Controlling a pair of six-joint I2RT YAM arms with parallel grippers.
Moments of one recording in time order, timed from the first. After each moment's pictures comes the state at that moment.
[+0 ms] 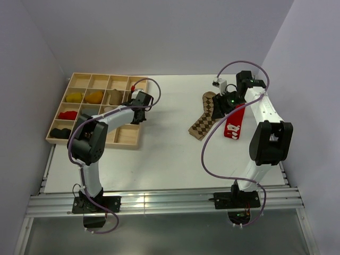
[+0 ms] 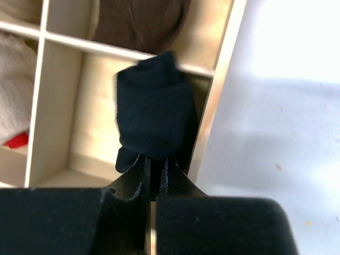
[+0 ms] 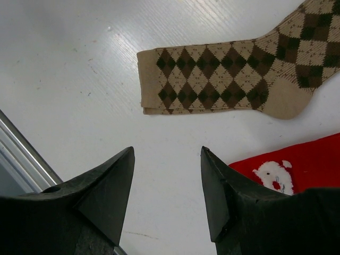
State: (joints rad) left arm -0.51 1.94 1.32 -0.36 -0.48 -0.45; right arm -0.05 1.75 1.53 -1.06 -0.64 -0.62
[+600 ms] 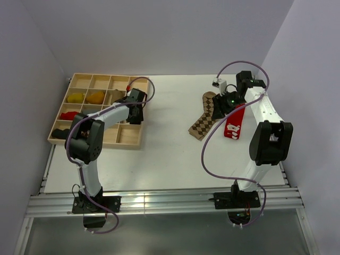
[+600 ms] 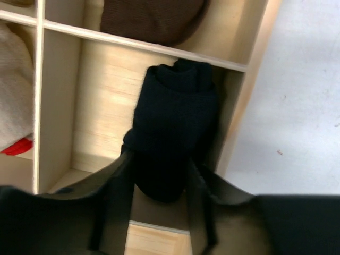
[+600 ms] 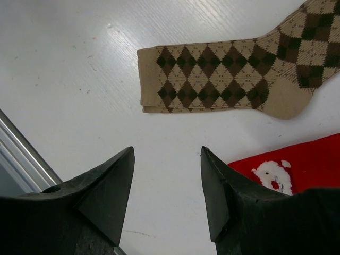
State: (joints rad) left arm -0.44 1.93 1.34 -0.43 -0.30 -0.47; right arm -0.05 1.75 1.53 -1.07 -0.64 -0.64
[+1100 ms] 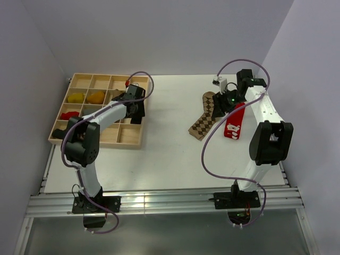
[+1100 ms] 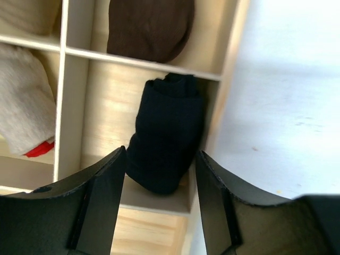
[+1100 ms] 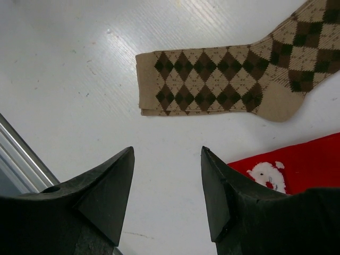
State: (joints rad) left arm -0.42 1.89 1.35 -0.43 -0.29 -0.44; right arm -0.05 1.75 1.54 -1.07 -0.64 -0.63
